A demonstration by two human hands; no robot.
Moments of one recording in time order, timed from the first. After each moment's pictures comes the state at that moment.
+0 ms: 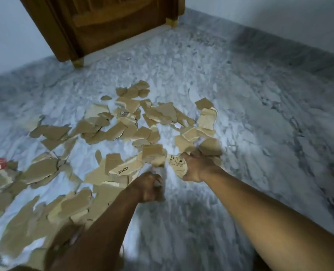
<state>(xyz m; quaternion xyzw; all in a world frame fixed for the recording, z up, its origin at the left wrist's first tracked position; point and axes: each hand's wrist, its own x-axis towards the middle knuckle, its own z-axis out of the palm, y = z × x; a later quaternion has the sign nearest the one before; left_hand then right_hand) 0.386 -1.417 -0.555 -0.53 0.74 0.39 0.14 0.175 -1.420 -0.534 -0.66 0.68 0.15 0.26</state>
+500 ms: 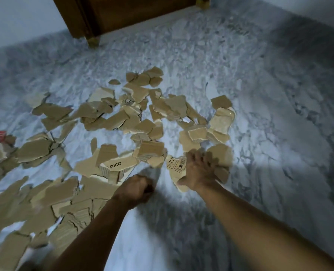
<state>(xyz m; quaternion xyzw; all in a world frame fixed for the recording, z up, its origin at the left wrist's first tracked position) 0.383 -1.421 -0.603 -0.54 0.79 0.29 0.06 0.159 -1.448 -0.598 -0.68 0.70 0.10 0.20</state>
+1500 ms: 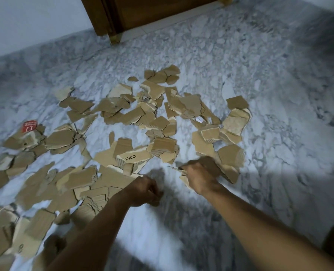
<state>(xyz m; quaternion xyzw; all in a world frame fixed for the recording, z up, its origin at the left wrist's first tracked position) 0.395 -1.396 -0.594 -0.60 0.64 0.48 0.00 0.170 -1.444 -0.611 -0.83 0.53 0.06 0.18</state>
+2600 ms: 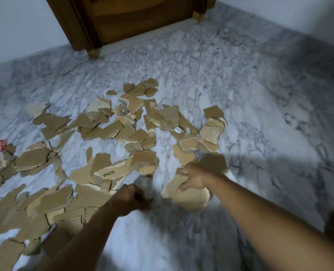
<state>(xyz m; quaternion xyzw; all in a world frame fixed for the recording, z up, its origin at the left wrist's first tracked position) 0.372 -1.416 -0.601 -0.63 0.63 0.45 0.00 0.113 -1.482 -0.577 -0.70 0.59 0.16 0.37</state>
